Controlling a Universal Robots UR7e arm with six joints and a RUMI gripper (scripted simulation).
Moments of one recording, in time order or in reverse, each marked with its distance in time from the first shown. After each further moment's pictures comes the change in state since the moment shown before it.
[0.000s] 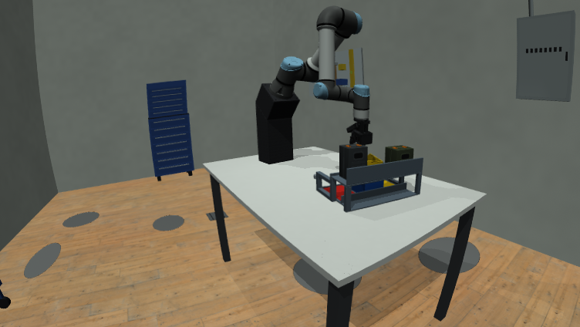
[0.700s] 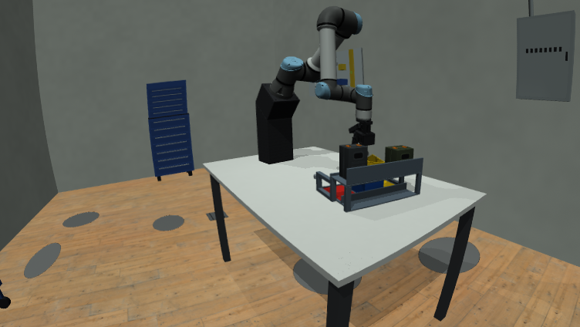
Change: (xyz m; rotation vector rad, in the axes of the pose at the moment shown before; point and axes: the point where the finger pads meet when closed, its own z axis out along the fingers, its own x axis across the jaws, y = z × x) arm 0.001 0.020 -0.003 0.001 0.000 0.000
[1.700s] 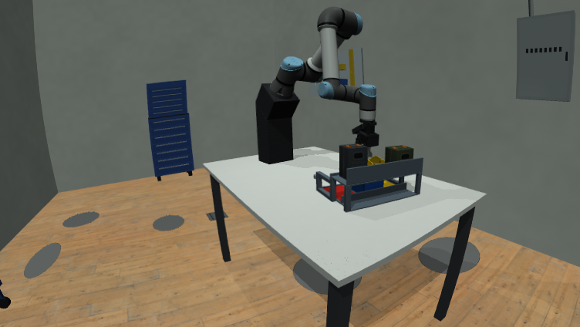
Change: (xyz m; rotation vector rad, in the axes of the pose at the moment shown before) arm 0.001 0.031 -0.004 0.002 0.000 0.000
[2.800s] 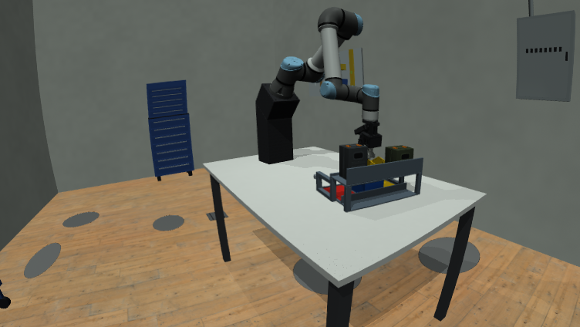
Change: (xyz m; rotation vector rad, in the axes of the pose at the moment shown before) arm 0.001 0.021 -0.003 0.001 0.000 0.000
